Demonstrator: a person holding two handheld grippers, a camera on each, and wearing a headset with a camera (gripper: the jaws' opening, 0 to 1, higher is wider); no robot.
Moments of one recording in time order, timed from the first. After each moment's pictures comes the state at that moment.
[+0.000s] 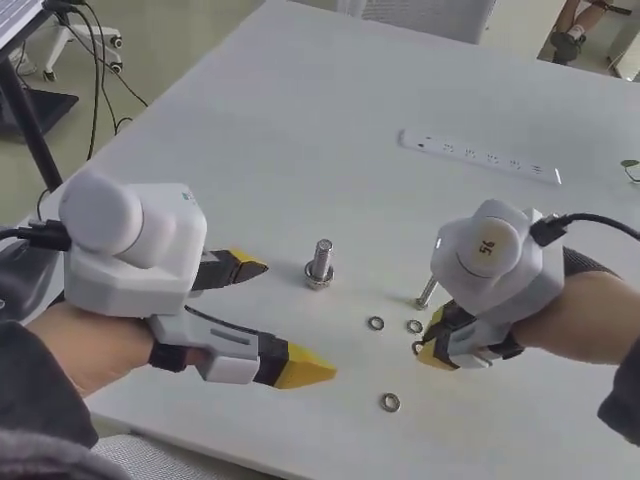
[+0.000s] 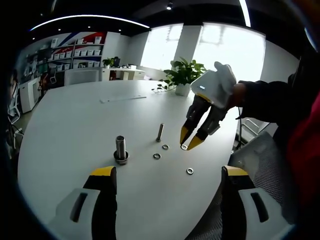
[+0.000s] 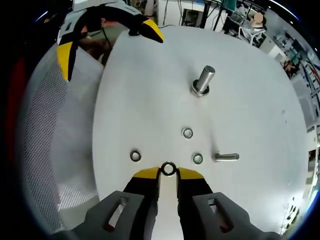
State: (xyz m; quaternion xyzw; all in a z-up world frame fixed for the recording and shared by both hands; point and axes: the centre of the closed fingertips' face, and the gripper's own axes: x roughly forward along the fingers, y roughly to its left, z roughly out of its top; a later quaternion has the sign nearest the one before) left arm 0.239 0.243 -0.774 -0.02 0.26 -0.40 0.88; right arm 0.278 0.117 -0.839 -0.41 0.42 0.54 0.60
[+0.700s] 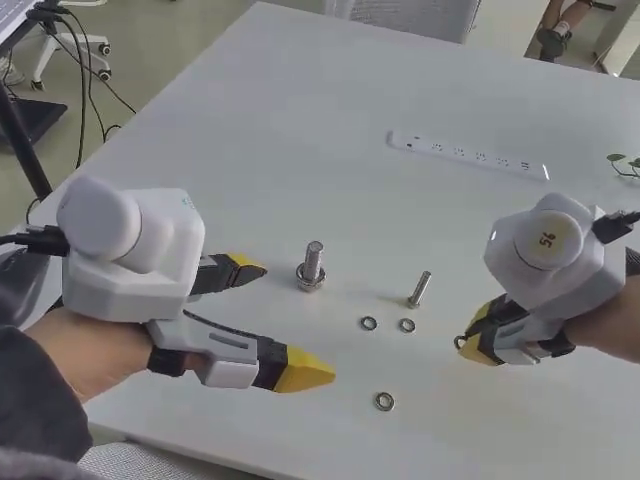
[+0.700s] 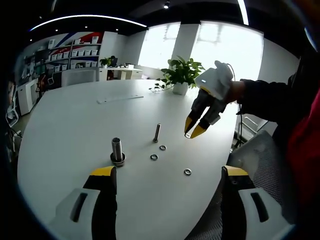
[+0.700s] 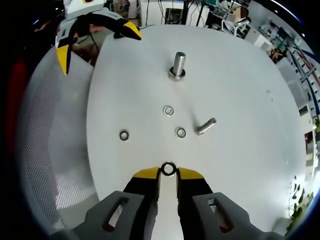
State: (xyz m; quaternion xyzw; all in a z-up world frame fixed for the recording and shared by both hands) left arm 0.240 0.235 -0.772 -0.01 0.27 -0.41 0.87; right arm 0.294 0.076 -0.829 -0.39 0.43 0.50 0.64
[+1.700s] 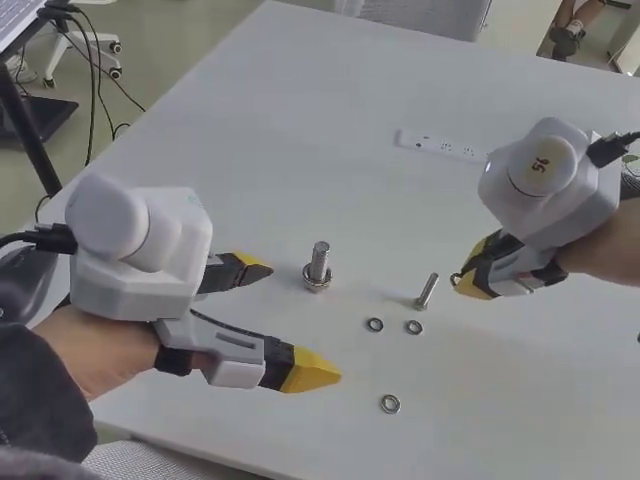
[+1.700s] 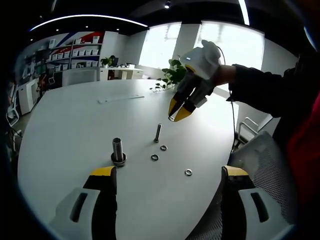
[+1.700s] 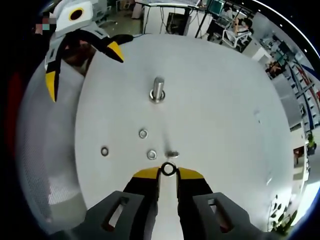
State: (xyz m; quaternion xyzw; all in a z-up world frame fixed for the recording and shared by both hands) left arm 0.242 0.236 -0.772 -0.02 0.27 -0.41 0.87; right arm 0.341 0.110 -0.791 -0.43 0.39 0.50 0.64
